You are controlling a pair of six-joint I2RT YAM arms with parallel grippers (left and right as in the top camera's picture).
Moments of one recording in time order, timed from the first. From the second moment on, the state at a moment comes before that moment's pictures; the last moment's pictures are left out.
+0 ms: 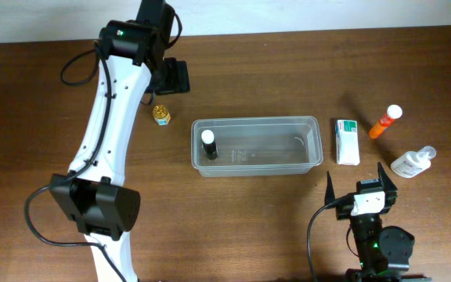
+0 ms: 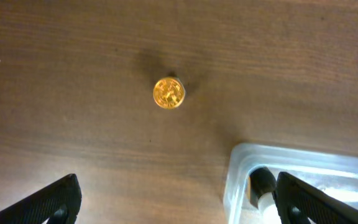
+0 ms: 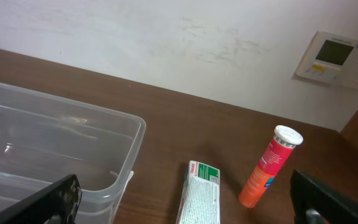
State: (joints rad) left arm -0.26 2.11 2.30 -1.47 -0.16 -0.35; right arm -0.13 0.02 0.01 -0.06 -0.16 -0.25
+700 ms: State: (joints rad) left arm -0.16 2.12 1.81 -1.00 -0.06 -0.33; right arm -0.13 0.02 0.01 -0.07 -0.16 -0.25
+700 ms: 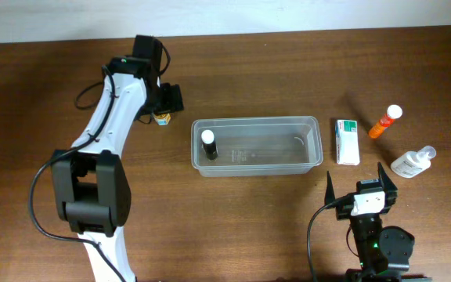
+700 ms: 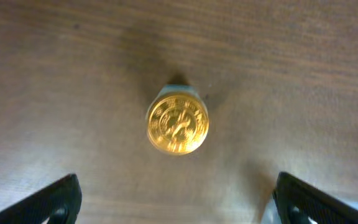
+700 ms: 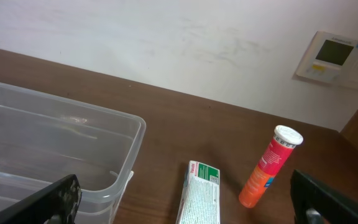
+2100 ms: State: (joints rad) left arm -0.13 2.28 1.78 -0.90 -0.06 -0.33; right arm -0.13 0.02 0.01 -0.06 -0.16 -0.25
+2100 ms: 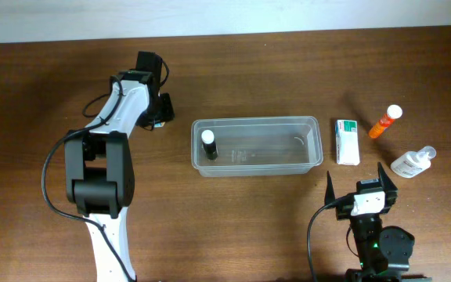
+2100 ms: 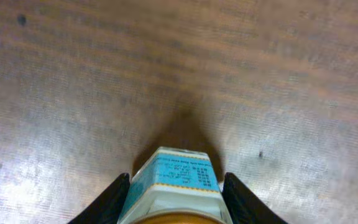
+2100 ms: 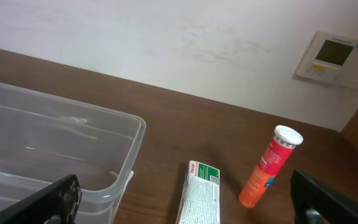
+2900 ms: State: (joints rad) left arm -0.39 1.91 2.07 -1.37 -0.05 -0.31; right arm -0.13 0.02 0.01 -0.06 -0.16 -0.25
